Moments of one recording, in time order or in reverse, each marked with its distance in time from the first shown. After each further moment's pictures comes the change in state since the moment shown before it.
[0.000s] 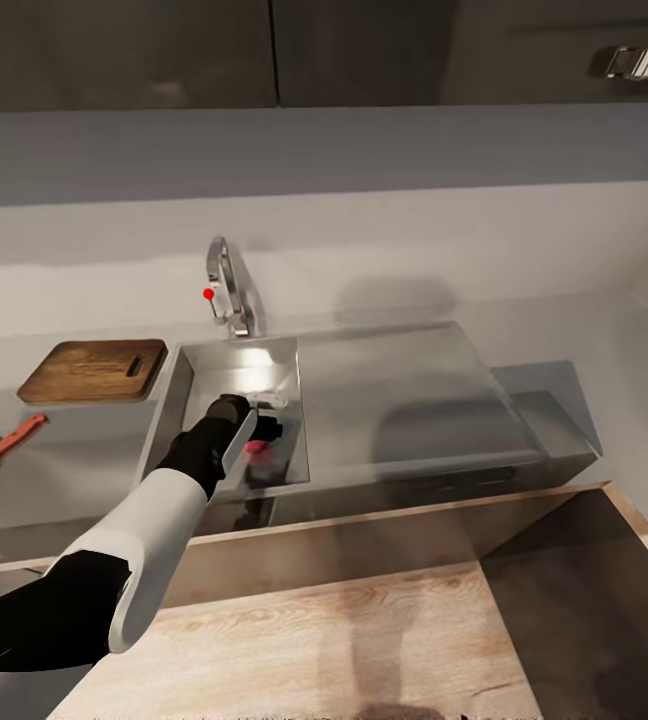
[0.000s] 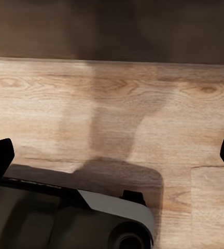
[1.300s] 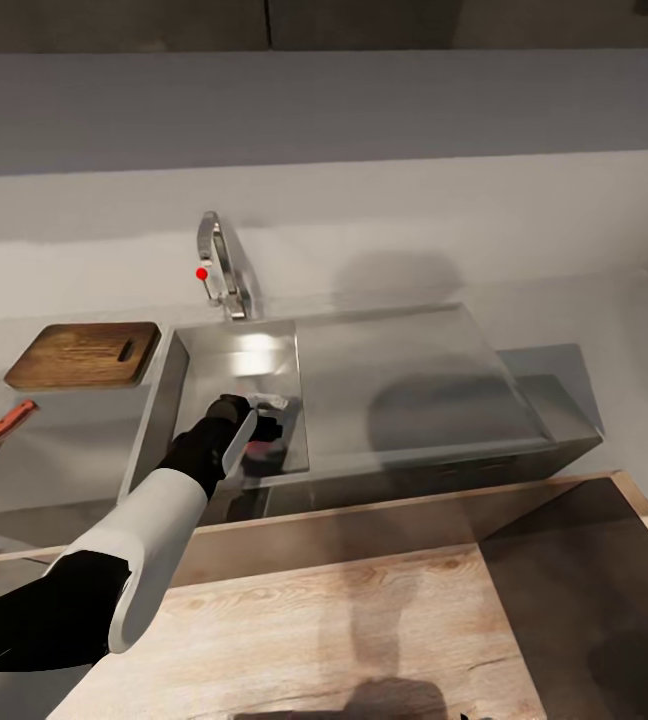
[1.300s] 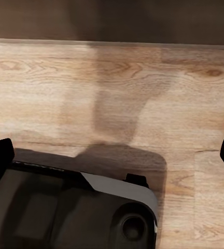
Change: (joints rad) left arm 0.000 0.001 0.000 0.005 0.000 0.000 0.003; right arm 0.000 0.001 0.001 -0.003 0.001 0.000 0.000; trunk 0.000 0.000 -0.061
